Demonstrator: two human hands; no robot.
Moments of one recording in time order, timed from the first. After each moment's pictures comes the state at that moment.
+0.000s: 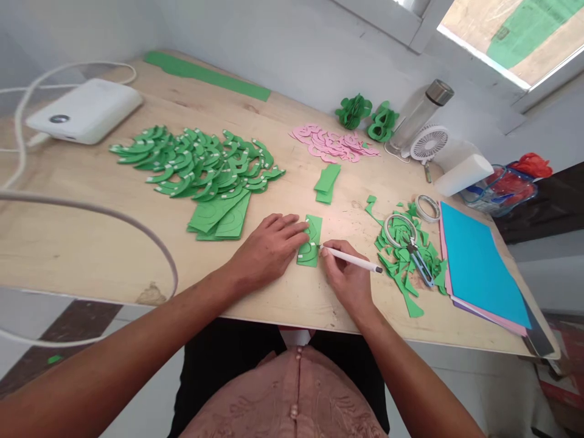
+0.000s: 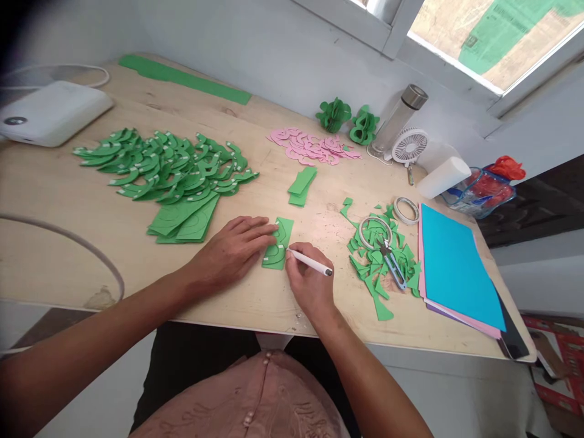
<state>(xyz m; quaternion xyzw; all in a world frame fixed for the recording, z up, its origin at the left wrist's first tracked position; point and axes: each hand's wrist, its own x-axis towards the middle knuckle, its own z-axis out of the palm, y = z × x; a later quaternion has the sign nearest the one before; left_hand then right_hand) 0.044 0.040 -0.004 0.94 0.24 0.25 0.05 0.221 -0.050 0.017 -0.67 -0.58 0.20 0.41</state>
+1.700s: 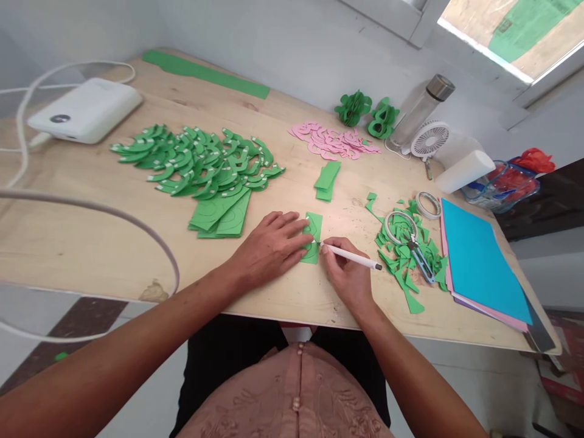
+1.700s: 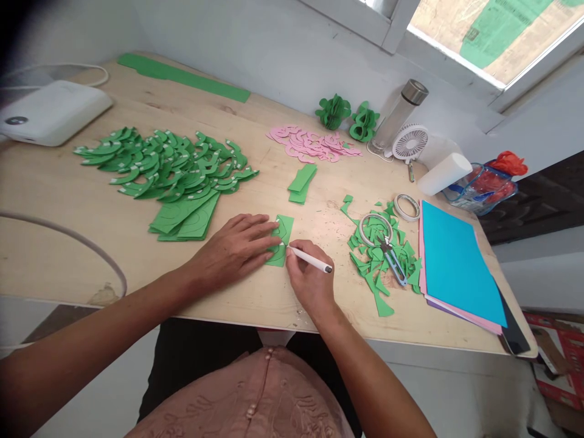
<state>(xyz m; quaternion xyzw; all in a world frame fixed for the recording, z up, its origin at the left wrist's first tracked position) 0.044 0.037 0.003 0.94 0.24 0.24 0.06 0.221 -0.052 0.018 -0.68 -0.58 0.19 0.41</state>
